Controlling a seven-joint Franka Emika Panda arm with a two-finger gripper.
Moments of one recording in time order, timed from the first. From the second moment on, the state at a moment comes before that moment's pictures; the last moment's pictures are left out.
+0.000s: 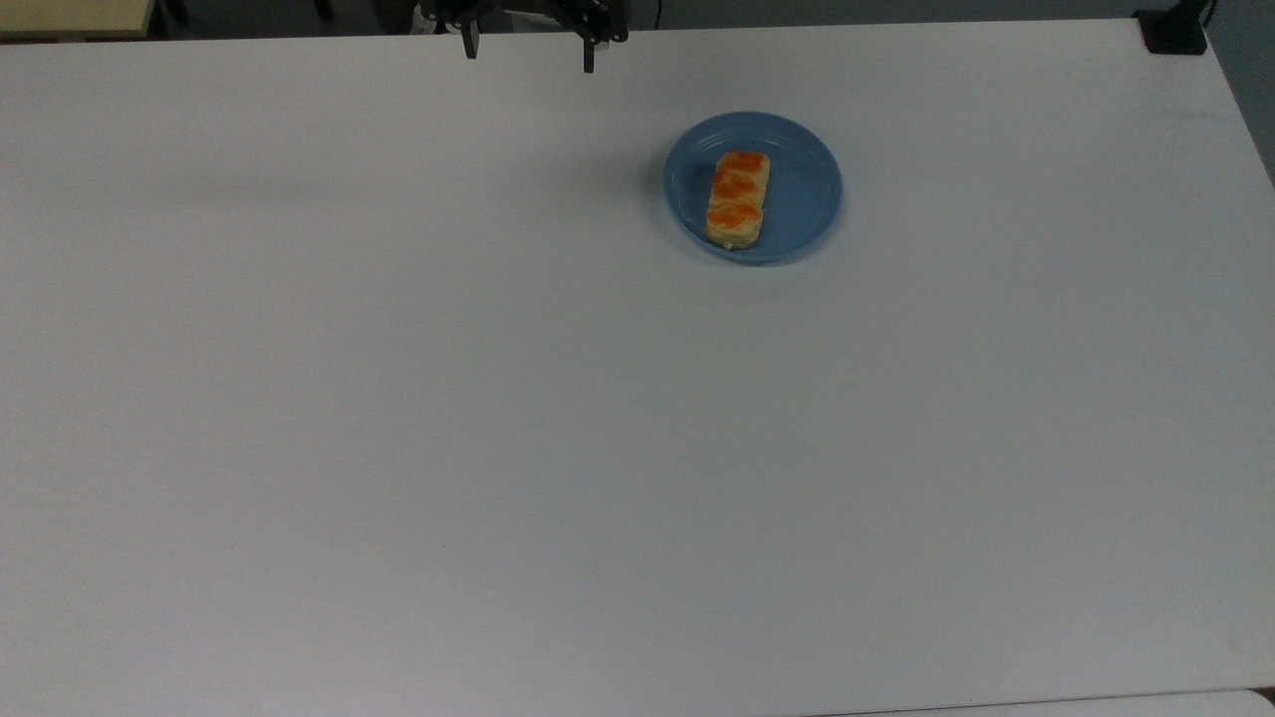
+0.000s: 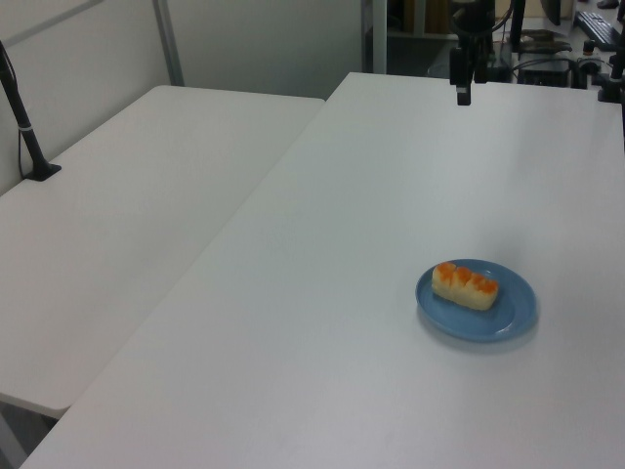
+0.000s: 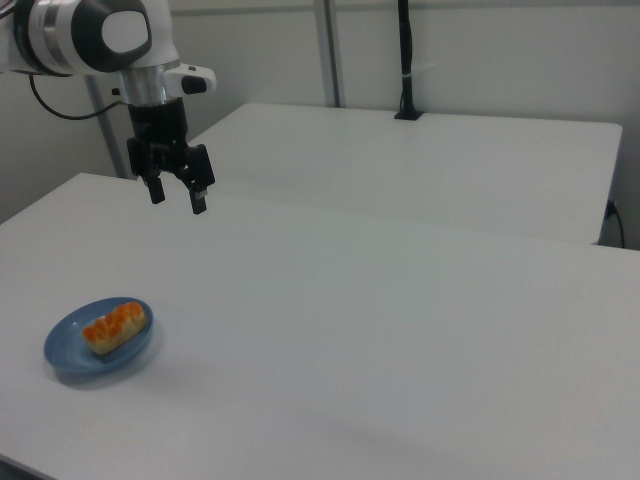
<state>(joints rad) 0.00 0.03 0.07 -1.63 -0.04 1.56 0.14</state>
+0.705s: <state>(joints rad) 0.12 0.11 0.07 -1.69 -0.04 1.62 0.14</state>
